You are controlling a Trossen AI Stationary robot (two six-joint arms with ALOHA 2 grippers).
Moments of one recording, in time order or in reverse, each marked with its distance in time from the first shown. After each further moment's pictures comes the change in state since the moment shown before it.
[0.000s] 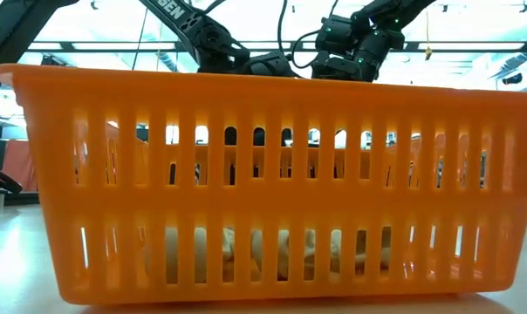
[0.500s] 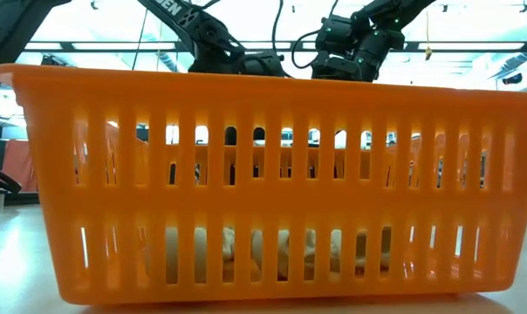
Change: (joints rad) left arm 0.058 -0.044 0.017 -0.136 0.018 0.028; right arm 0.000 0.000 0.000 -0.001 0.000 0.010
